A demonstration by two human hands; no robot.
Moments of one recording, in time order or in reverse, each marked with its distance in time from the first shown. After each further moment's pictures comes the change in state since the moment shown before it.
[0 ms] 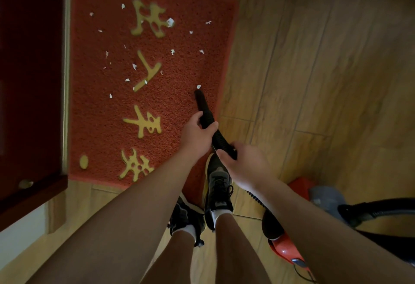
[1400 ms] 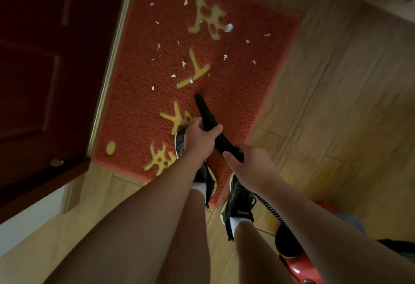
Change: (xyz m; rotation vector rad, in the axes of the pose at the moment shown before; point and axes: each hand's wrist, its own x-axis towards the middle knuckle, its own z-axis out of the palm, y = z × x) left_hand 0.023 -0.043 -0.110 -0.194 0.076 -0.161; right_hand 0.030 -0.096 0.053 -0.166 -0.031 -0.106
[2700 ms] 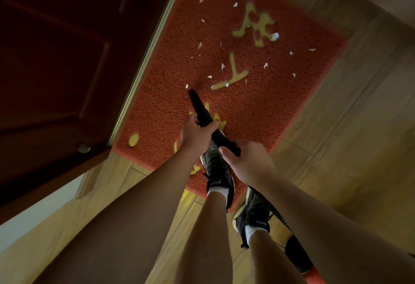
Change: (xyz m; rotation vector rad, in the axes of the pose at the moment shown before) left_hand 0.050 -0.030 -0.097 -0.144 0.154 0.001; right_hand 0.038 -0.092 0.041 -0.080 -0.054 -0.151
